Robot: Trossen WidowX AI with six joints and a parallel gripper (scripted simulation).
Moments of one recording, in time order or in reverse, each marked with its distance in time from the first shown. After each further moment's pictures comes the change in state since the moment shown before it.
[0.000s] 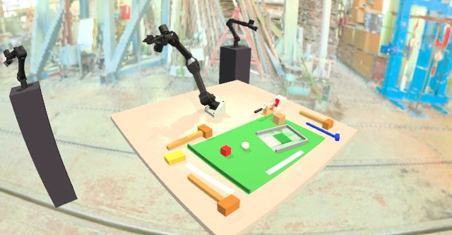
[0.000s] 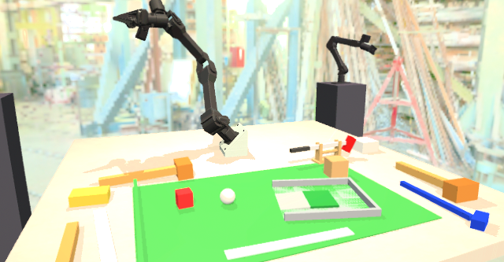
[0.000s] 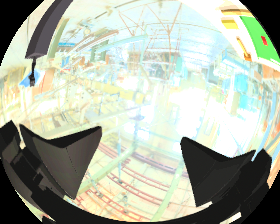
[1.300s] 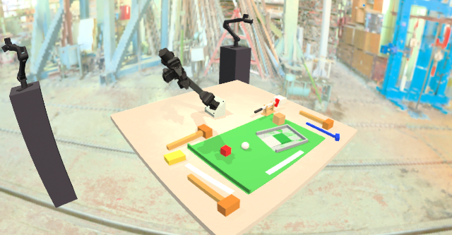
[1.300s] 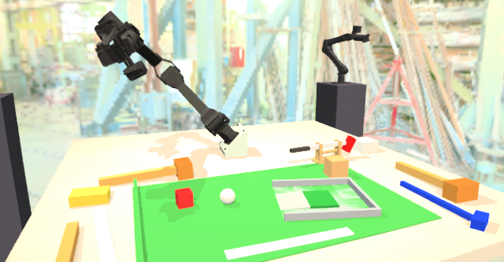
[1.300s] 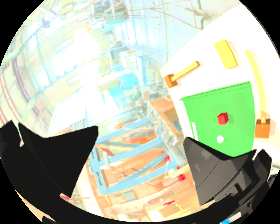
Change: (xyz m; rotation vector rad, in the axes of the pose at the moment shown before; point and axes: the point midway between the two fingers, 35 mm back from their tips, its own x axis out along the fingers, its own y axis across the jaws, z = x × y) arm 0.128 -0.387 0.145 -1.140 0.313 -1.131
